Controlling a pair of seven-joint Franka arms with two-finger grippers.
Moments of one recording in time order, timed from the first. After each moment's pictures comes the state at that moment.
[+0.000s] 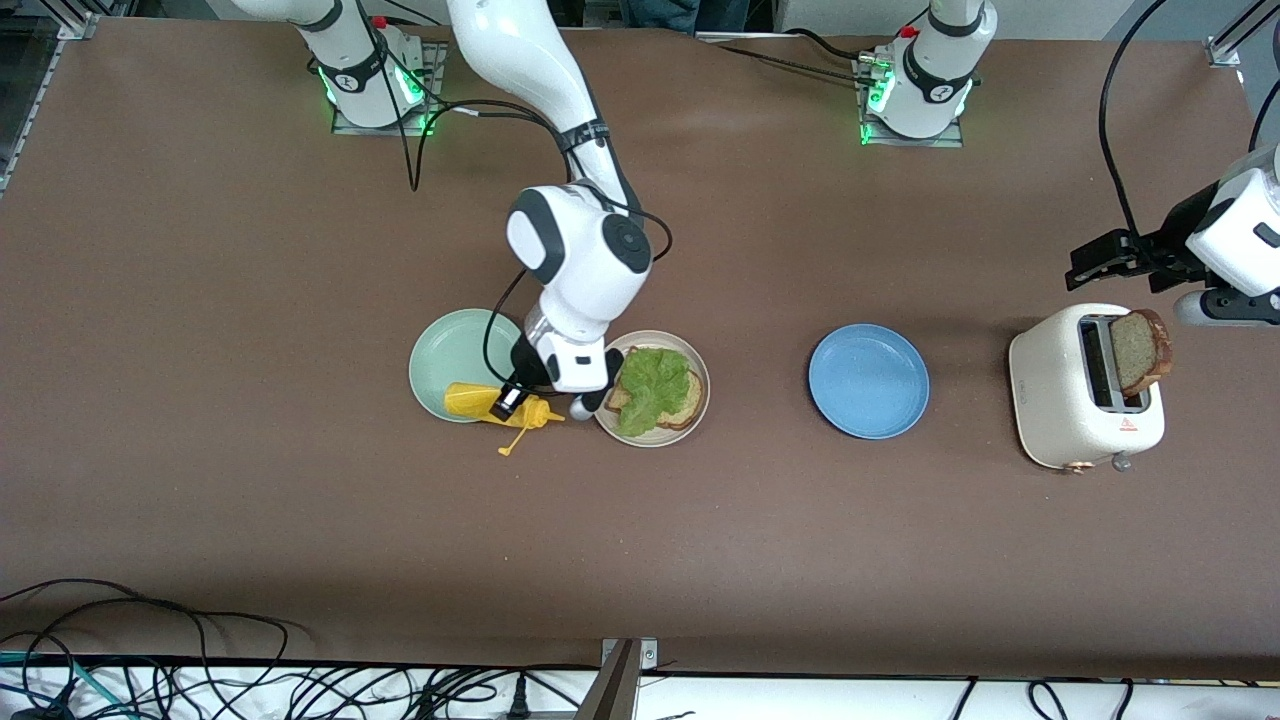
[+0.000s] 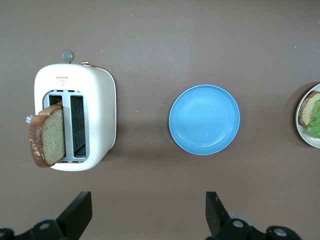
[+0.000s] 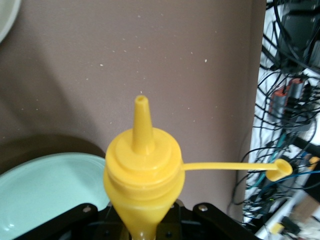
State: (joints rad) left arm 0.12 0.10 -0.12 -1.55 -0.02 1.57 -0.02; right arm 1.34 1.05 -0.95 -1.35 0.02 2.07 -0.50
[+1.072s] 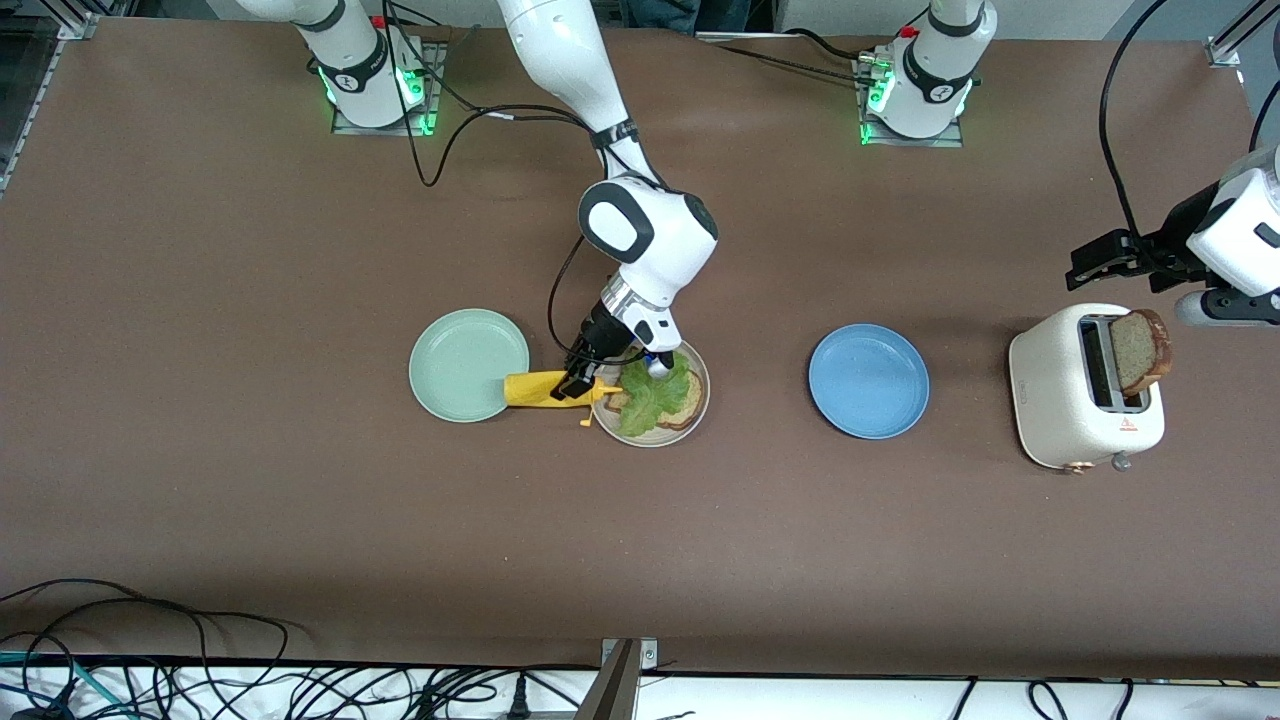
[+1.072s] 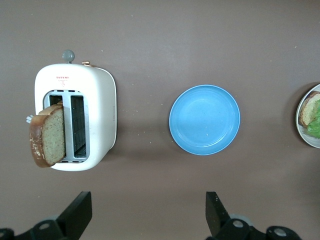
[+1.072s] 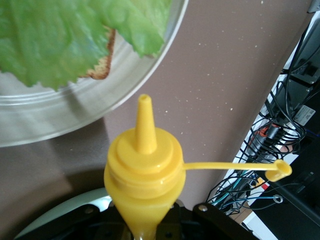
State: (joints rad) left arm 0.12 0.10 -0.12 -1.55 -0.02 1.57 -0.02; right arm 1.42 1.14 -0.88 -1.35 -0.14 2.12 -0.43
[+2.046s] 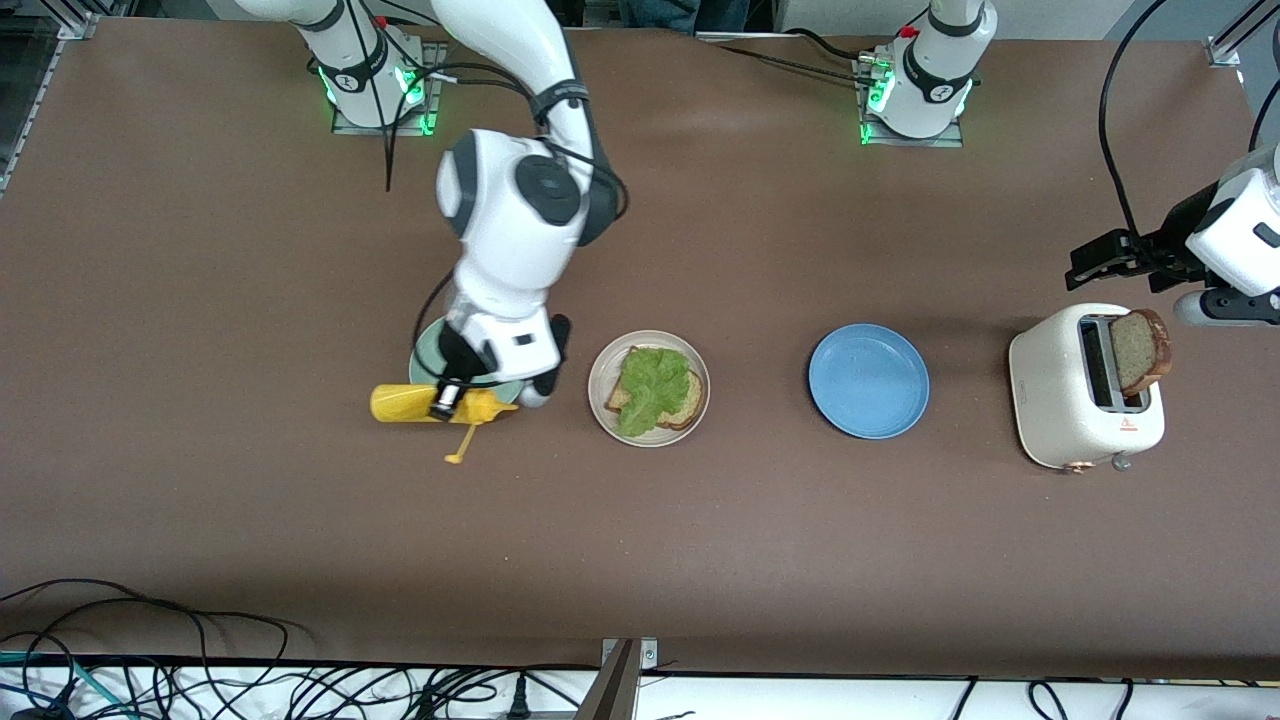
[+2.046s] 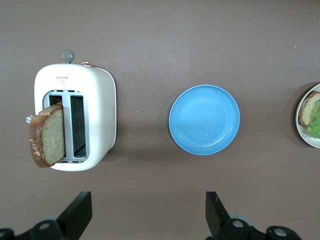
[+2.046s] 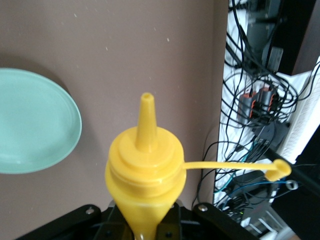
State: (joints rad) left arm 0.12 0.10 -0.12 -1.55 -0.02 1.57 -0.02; right arm 1.35 1.03 -1.37 -1.33 0.51 1.91 -1.14
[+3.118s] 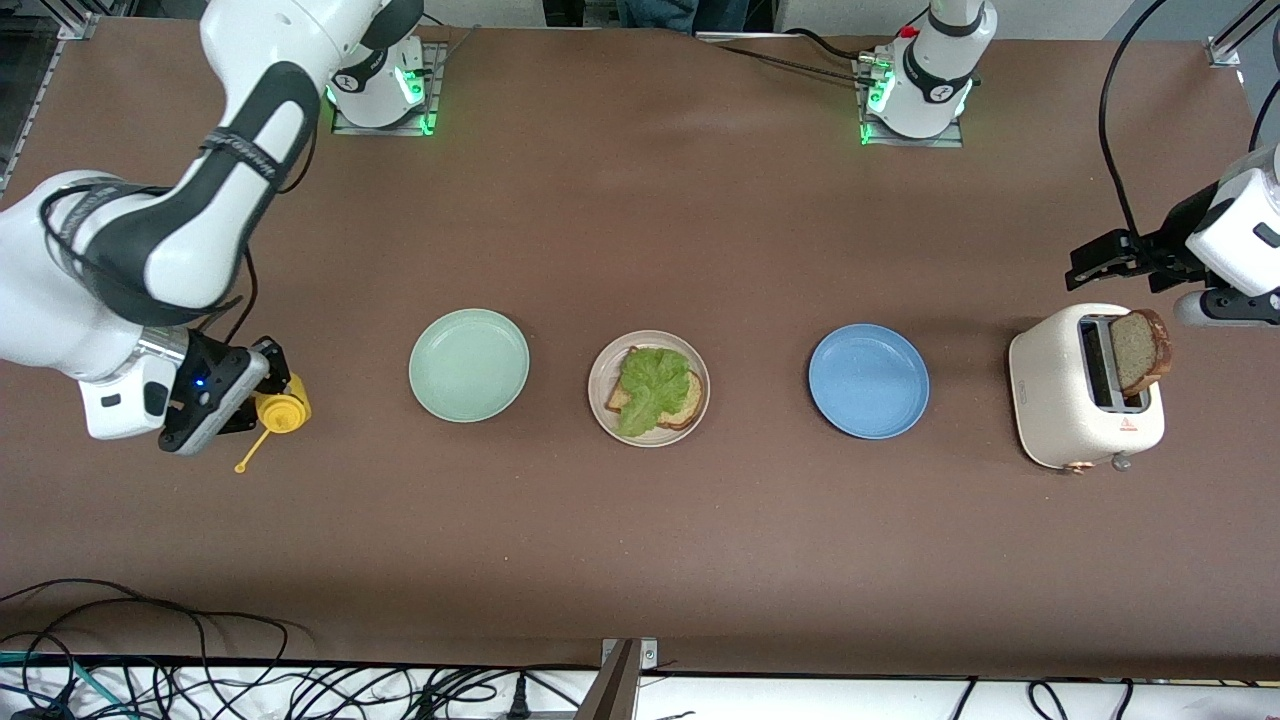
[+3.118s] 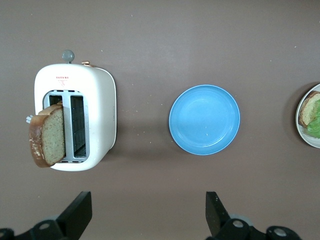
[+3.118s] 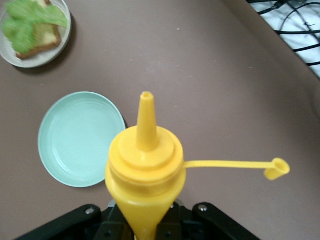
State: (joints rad) left arm 0.12 0.10 -0.12 -1.55 -0.02 1.57 -0.02; right arm 1.00 1.01 -1.51 -1.60 1.32 1.50 -1.49
